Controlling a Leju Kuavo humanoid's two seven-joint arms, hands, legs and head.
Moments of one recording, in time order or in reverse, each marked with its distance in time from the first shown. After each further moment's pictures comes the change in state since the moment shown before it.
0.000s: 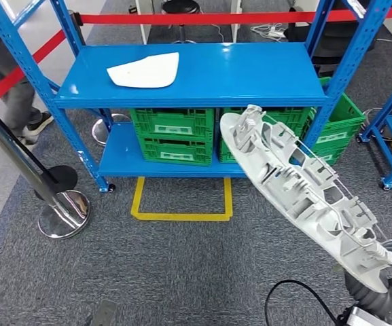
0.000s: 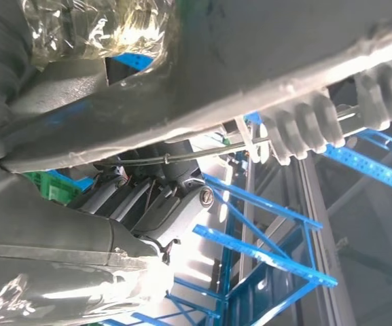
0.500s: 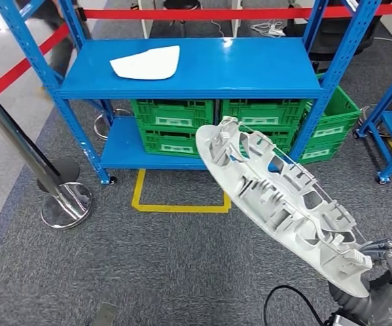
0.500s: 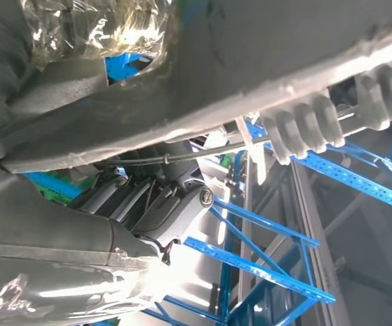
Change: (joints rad) left arm 0.010 0.011 0.000 0.000 -0.004 0.017 0.000; right arm 0.031 0.004 0.075 0.013 0.004 -0.001 -0.010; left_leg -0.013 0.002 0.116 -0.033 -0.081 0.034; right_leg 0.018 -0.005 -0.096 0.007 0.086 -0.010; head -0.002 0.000
